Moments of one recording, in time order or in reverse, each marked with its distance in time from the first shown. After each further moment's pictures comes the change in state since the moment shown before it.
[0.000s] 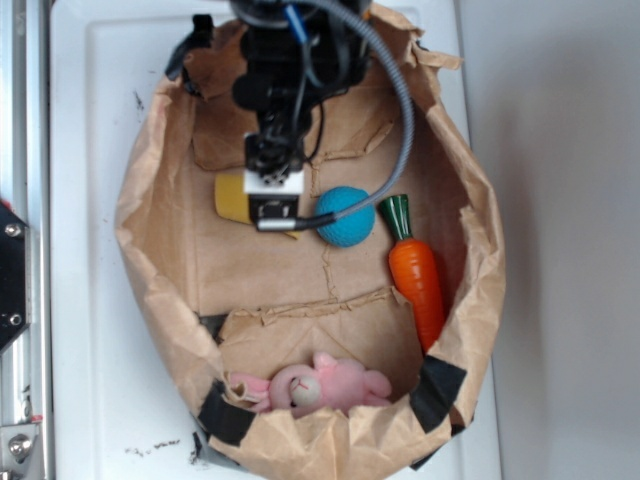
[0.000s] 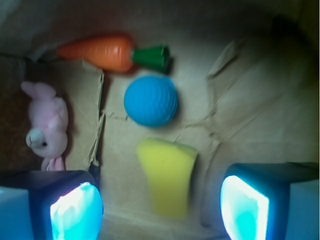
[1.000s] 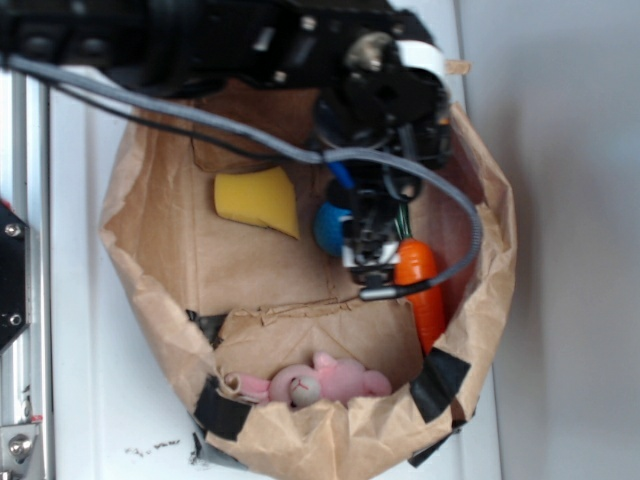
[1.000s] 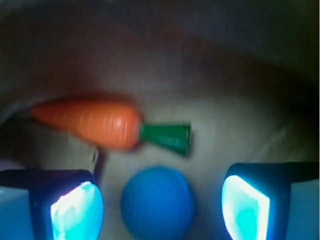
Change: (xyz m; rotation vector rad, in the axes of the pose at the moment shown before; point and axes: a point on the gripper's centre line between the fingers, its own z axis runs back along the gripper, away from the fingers) arm 0.064 -0.015 -0.038 0.155 -0.169 0.024
